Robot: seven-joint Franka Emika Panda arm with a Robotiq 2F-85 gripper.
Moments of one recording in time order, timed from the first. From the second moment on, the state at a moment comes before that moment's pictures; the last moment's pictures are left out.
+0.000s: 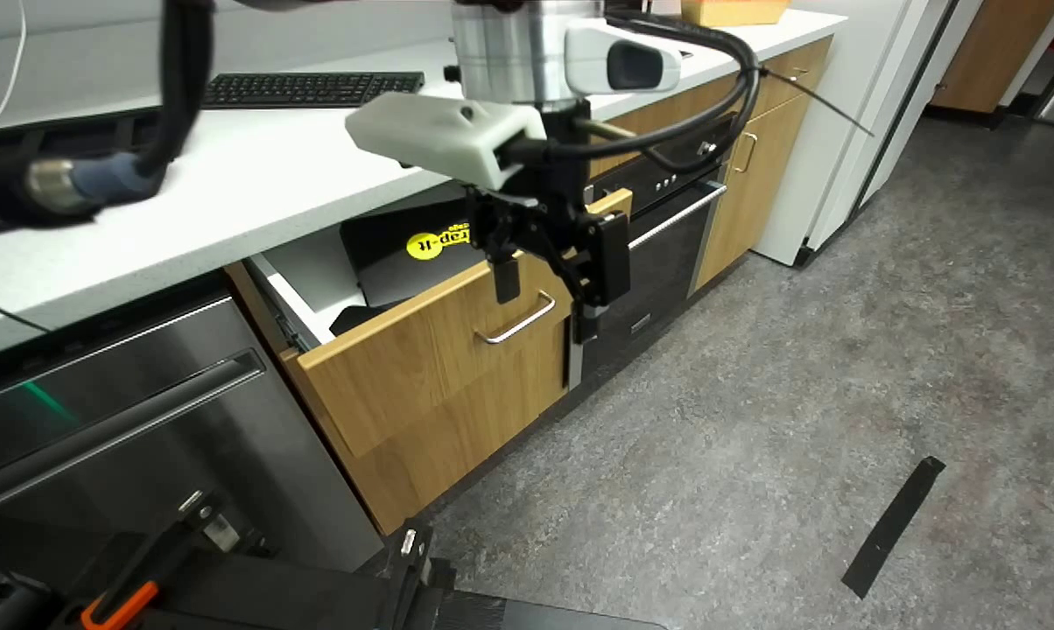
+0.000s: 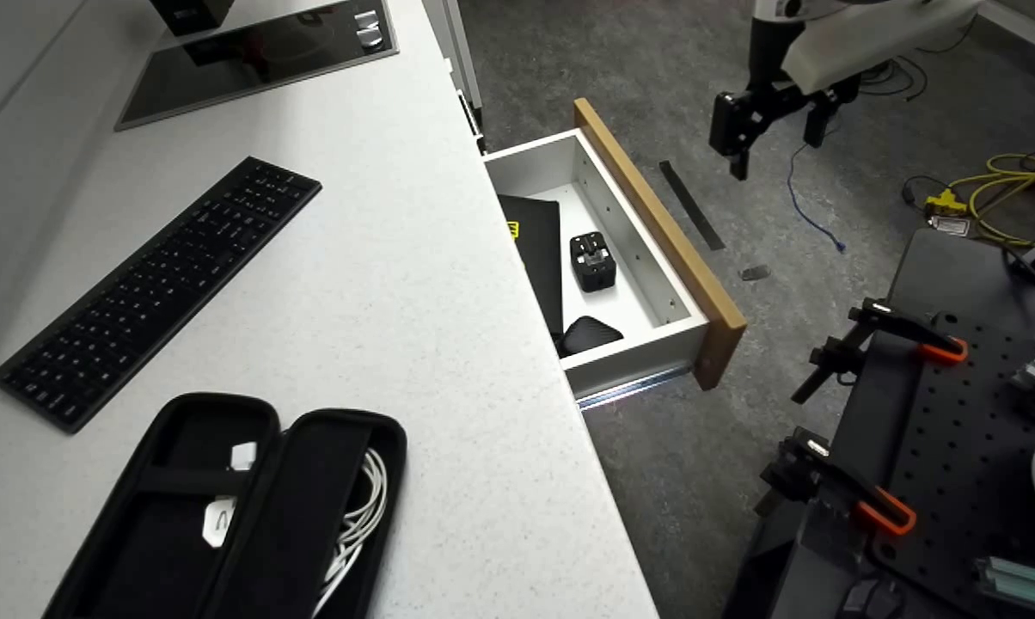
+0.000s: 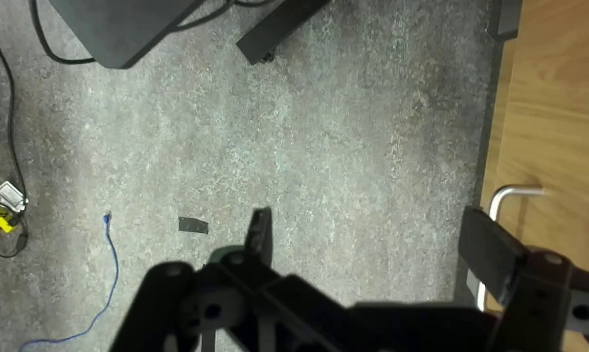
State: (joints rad) arm -0.27 0.01 -0.14 -2.57 -0.19 2.47 0.39
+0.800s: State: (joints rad) arm -0.17 0.57 -0.20 -2.16 0.02 2.65 0.52
